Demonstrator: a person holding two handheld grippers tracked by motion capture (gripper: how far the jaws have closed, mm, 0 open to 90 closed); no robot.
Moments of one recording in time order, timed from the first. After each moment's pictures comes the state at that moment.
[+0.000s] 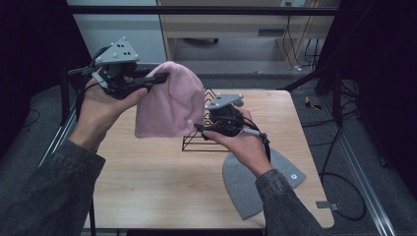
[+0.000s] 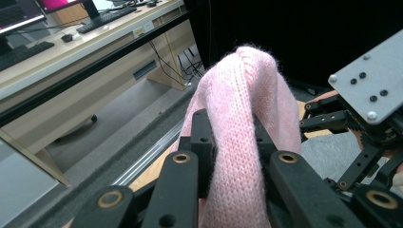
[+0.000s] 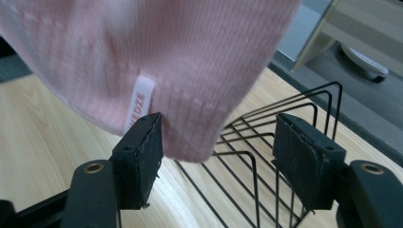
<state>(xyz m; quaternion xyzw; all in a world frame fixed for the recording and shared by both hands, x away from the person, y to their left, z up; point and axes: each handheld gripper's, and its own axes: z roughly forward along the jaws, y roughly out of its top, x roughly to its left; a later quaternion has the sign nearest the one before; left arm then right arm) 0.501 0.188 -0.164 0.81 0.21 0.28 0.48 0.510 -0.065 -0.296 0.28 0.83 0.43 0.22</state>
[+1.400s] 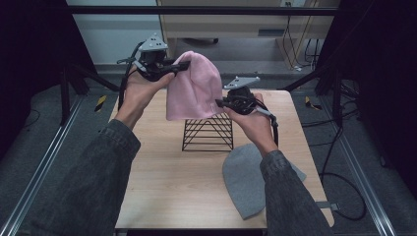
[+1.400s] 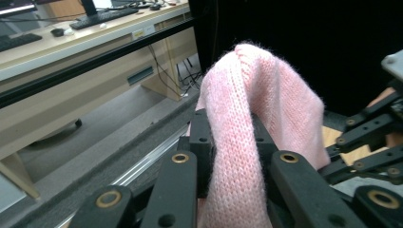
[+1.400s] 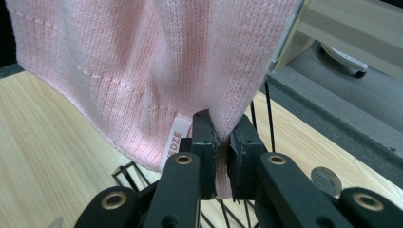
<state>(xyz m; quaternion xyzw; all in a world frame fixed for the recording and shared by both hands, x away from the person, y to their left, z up) 0.616 0.157 -0.222 0.78 0.24 0.25 0.52 0.585 -0.108 -0.313 0.31 0.81 0.44 0.23</state>
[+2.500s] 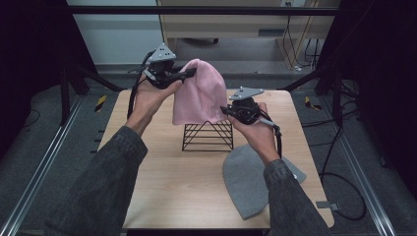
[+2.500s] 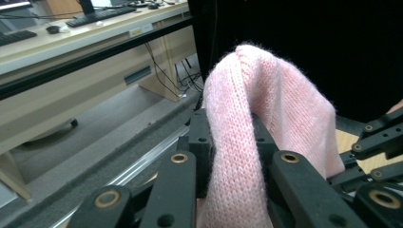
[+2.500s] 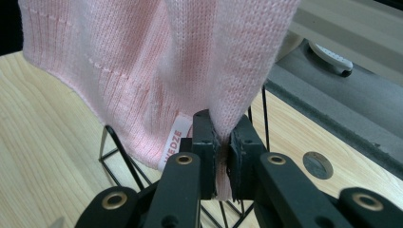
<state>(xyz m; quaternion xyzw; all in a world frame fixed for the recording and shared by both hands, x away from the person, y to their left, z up) 0.615 0.141 -0.250 0.78 0.24 0.24 0.53 0.572 -0.121 -0.339 0.31 0.81 0.43 0.25</state>
